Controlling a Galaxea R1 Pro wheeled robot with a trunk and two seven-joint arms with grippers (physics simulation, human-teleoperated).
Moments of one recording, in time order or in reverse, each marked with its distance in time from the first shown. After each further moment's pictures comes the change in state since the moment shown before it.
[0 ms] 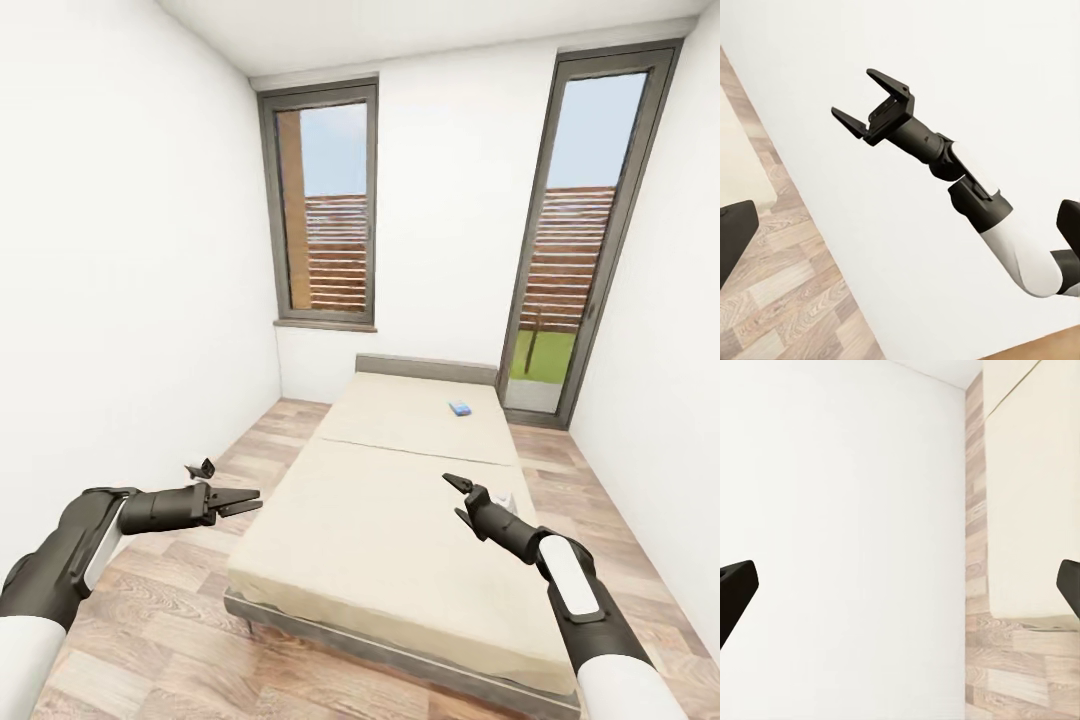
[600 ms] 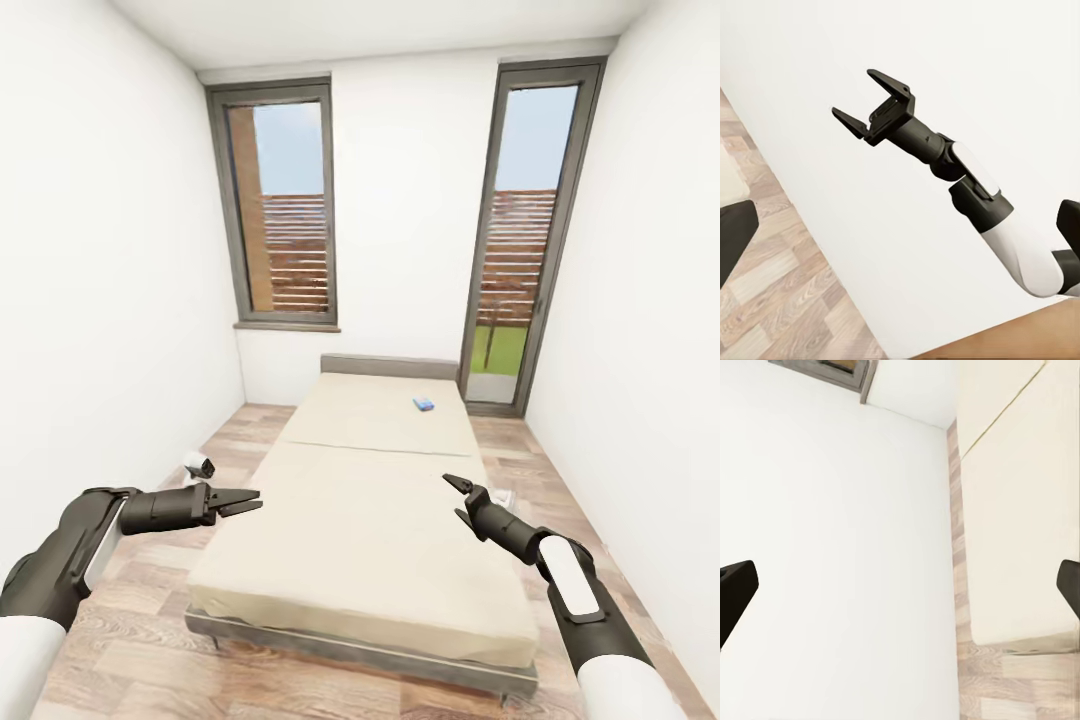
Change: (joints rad) left arm 0.000 0.000 0.000 0.000 -0.001 -0.001 0.002; right arm 0.000 0.000 0.000 0.002 0.000 0.000 0.000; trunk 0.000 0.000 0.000
